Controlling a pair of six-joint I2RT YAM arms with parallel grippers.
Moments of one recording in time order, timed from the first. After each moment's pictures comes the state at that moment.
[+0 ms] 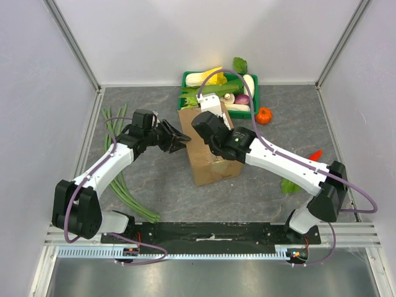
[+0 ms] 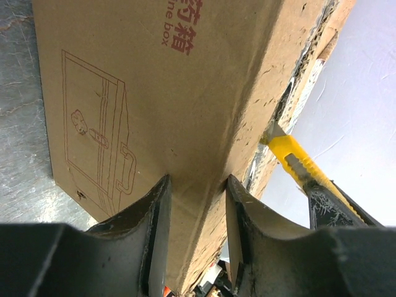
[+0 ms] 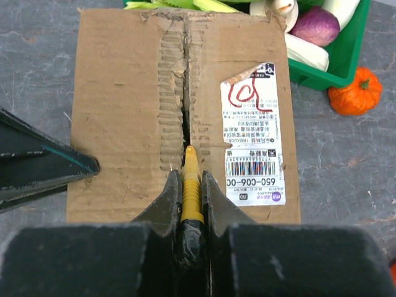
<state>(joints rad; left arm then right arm) -0.32 1.35 0.94 -0.30 0.49 -1.17 0.98 1.60 1.51 -0.59 0.71 0.37</state>
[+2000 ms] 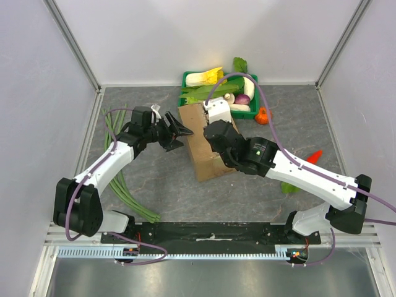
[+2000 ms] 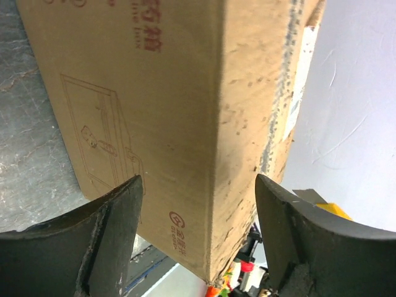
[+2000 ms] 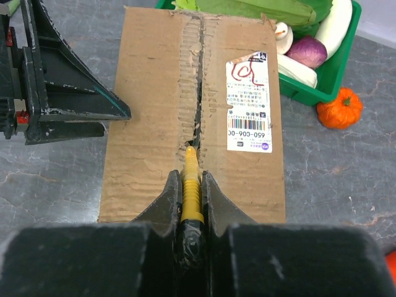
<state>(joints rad) -0.31 1.37 0.95 -0.24 0.51 -1.02 1.09 1.40 1.46 -0.64 0.74 0.32</state>
